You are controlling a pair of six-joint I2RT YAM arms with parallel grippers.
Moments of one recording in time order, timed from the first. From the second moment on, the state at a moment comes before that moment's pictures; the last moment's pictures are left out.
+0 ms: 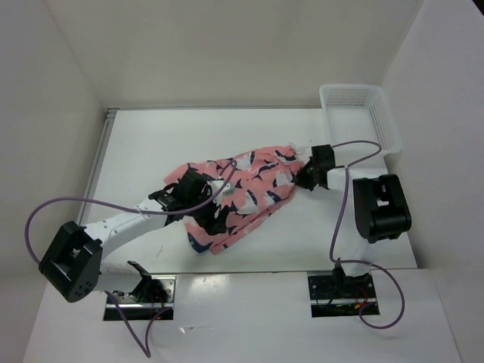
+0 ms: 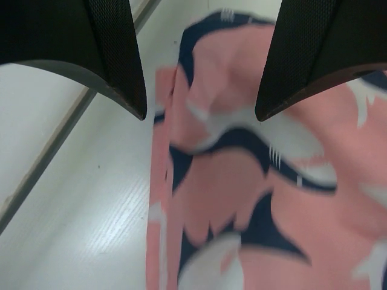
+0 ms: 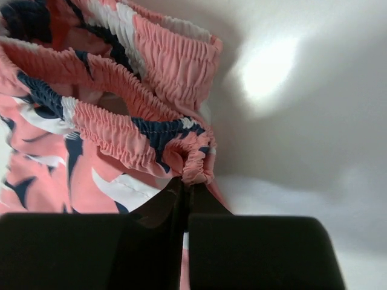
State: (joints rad) left arm -0.62 1.31 0.73 -0.33 0.40 0.07; right arm 0.11 1.73 0.89 -0.05 -0.13 0.88
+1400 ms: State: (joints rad) left arm -0.23 1.09 0.88 -0.45 0.35 0.07; right arm 0.69 1.89 1.18 -0.23 -0.25 0.52
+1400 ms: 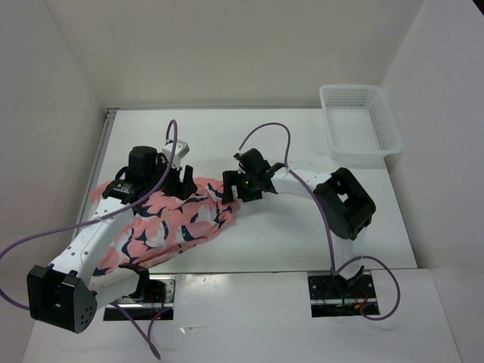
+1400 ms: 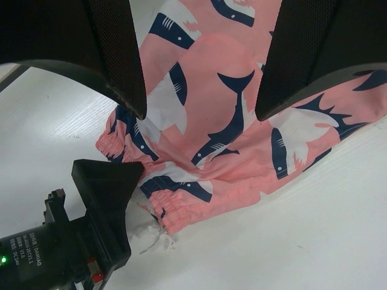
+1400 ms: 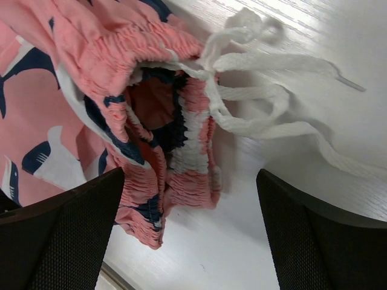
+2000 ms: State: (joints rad) left arm -0.23 1.09 0.86 -0.44 0.38 0.07; right arm 0.72 1.96 1.20 -0.12 -0.29 0.52
